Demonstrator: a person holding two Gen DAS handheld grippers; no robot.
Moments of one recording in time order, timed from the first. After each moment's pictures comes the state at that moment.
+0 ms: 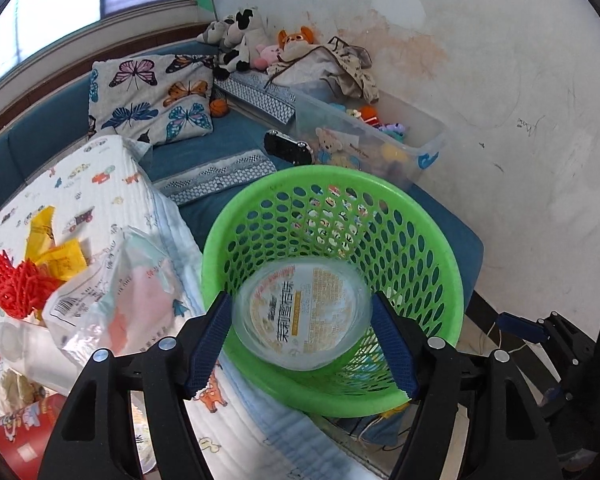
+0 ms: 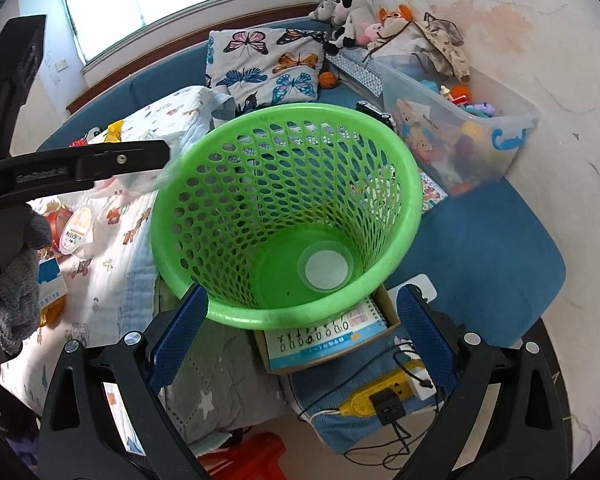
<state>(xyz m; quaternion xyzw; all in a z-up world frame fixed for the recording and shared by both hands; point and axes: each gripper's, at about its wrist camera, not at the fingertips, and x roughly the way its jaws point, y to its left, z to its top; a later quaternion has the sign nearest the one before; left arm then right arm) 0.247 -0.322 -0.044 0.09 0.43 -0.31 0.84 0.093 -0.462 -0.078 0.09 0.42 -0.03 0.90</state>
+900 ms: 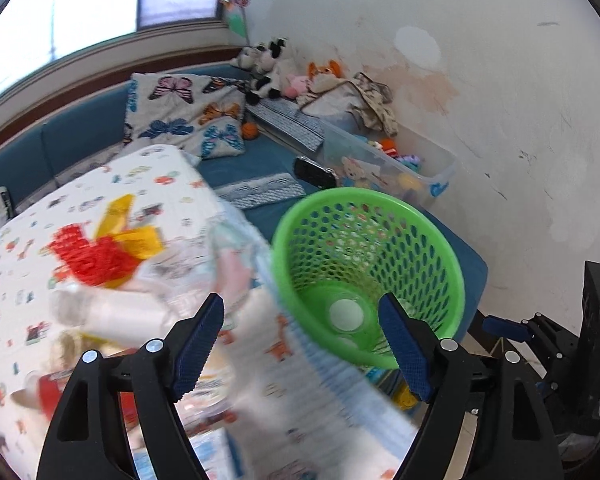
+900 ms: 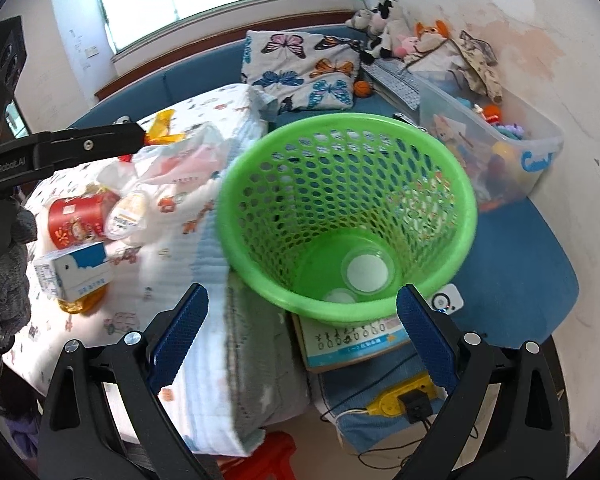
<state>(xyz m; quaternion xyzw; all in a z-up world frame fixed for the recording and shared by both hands) 0.214 -0.228 -0.006 0.06 0.38 -0.28 0.88 0.087 -0.405 -0.061 0.07 0.41 0.02 0.91</state>
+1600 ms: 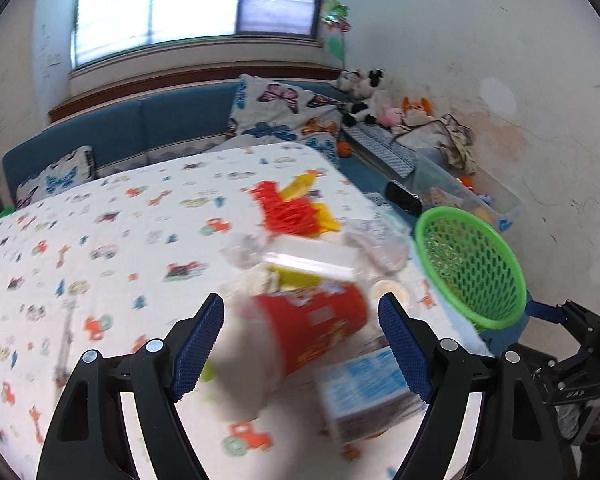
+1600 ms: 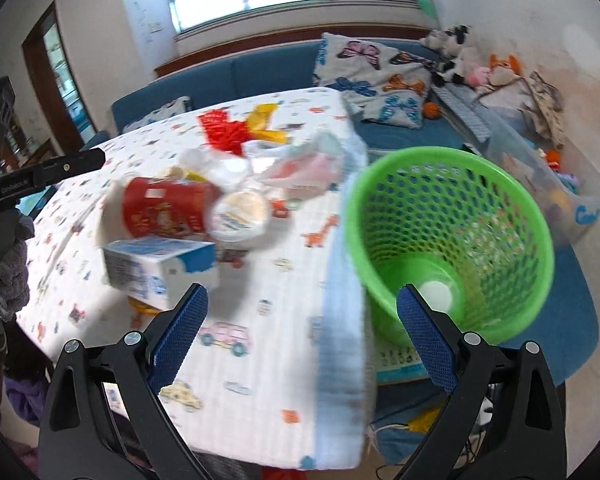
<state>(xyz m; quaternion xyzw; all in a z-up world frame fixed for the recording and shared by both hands) 0.186 -0.041 0.006 0.01 0.36 -0.16 0.92 0.098 -0.309 -0.035 0.02 0.39 0.12 0.91</state>
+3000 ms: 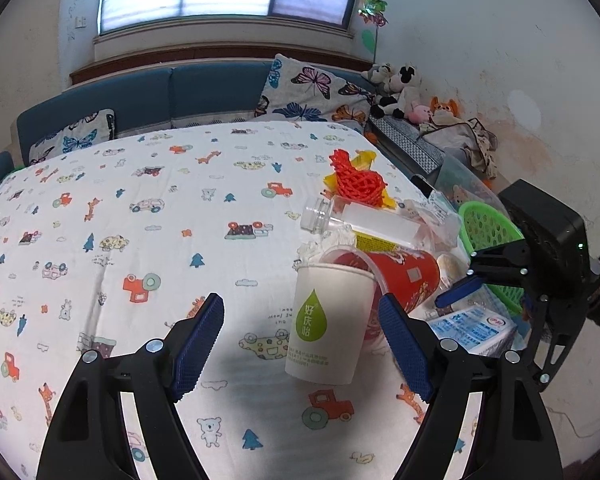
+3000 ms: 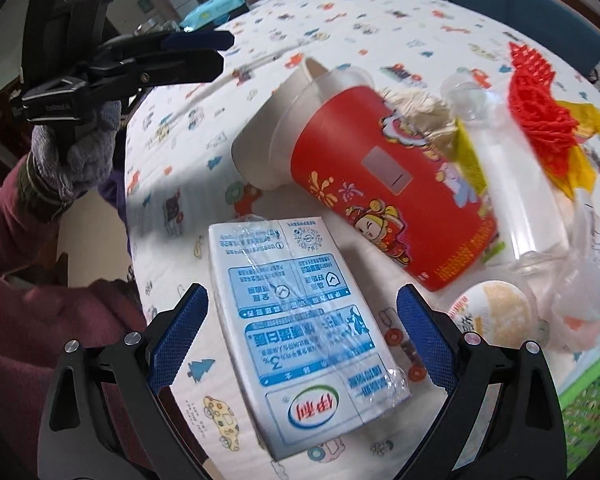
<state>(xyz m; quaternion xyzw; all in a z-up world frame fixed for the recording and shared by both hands) 0.188 0.036 -0.028 -0.03 0.39 -0.14 0.91 0.207 -0.156 -0.078 -0.18 0.52 0.51 0.67</state>
